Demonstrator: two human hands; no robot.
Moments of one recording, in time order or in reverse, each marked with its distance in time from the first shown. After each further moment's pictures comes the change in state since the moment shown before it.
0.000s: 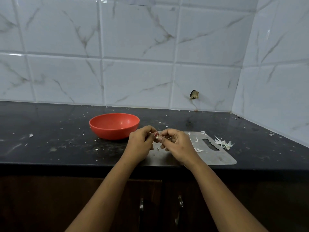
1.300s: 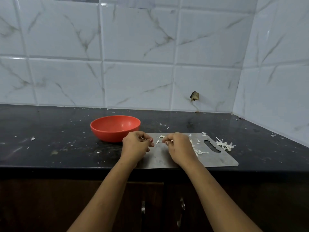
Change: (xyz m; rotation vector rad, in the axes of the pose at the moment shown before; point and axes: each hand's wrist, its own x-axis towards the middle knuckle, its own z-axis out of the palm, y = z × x) left_hand 0.001 -0.001 -0.005 -0.140 0.111 -0.381; right_hand 0.011 0.008 0.006 -0.613 0.117 0.062
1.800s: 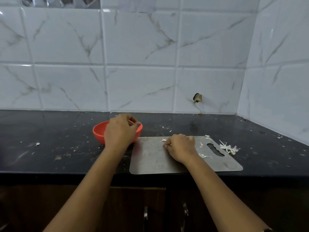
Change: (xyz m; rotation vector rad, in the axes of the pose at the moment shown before) left_hand 0.024 0.036 -0.045 0.506 0.290 0.241; right_hand 0.029 0.004 0.002 -0.417 -0.175 -0.018
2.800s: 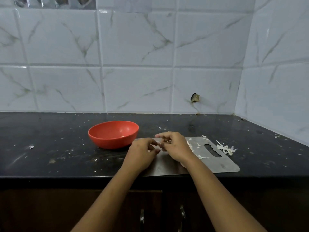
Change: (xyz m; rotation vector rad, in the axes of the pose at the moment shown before) left_hand -0.037 -0.005 0.061 -0.083 -0.352 0.206; right_hand 0.000 0.004 0.006 0.963 0.018 -0.002
